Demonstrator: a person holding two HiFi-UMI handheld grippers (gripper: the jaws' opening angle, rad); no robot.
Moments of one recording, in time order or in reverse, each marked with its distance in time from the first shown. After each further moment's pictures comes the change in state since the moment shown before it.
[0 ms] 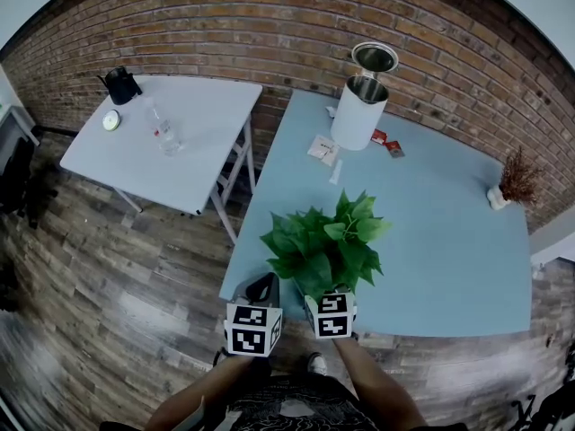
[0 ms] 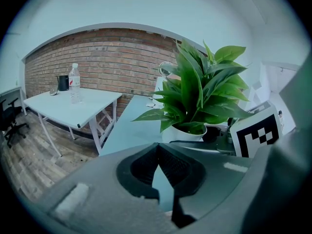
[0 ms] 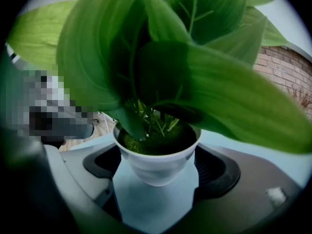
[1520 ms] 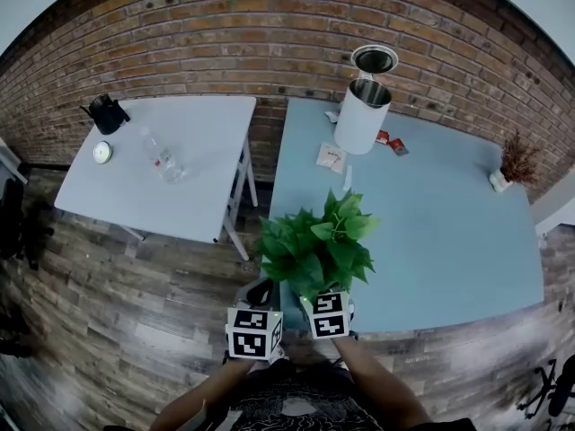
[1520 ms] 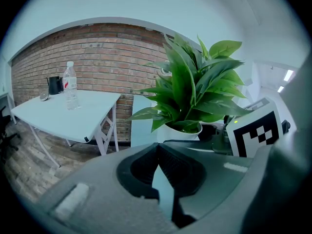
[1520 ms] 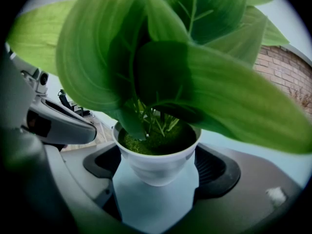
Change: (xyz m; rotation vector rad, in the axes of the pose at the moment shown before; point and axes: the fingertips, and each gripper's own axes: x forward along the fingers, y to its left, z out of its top) left arm 0.004 0.078 0.020 0.071 0.037 -0.092; right arm 0.056 0.060 0.030 0.045 0.003 -0.056
